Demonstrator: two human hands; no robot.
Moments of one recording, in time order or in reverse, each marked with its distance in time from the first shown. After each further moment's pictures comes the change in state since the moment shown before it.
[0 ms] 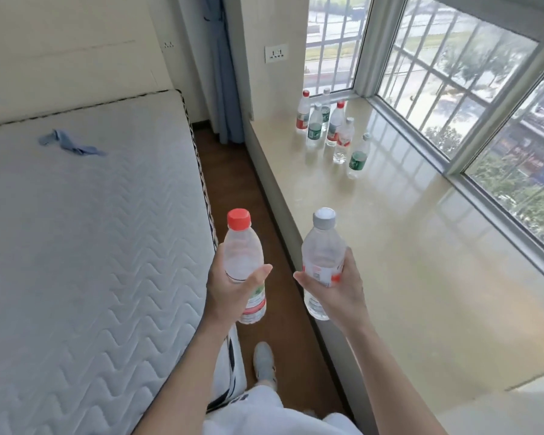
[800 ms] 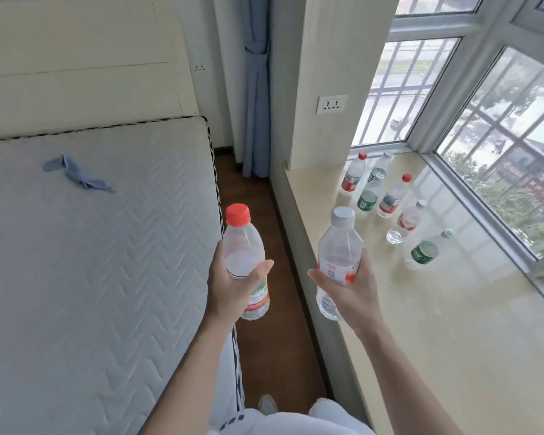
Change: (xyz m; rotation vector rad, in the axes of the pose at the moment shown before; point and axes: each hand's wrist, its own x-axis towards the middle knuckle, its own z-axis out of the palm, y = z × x) left_hand 0.390 0.000 -0.050 -0.155 0.119 0.014; right_hand 0.361 -0.075 0.167 0.027 -0.031 -0.028
